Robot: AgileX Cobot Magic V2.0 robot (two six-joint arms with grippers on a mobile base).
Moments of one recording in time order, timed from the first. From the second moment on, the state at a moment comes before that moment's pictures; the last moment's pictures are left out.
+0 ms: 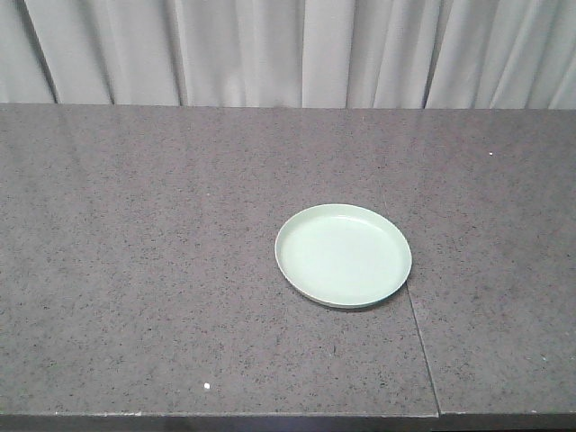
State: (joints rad) left arm 0.01 -0.01 0.03 -0.01 0.03 -0.03; right arm 0.03 0.09 -0.37 0.07 0.34 -0.09
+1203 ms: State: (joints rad) left arm 0.01 -0.01 0.03 -0.01 0.03 -0.03; right arm 0.20 1.14 -1.10 0.17 0.94 -0.29
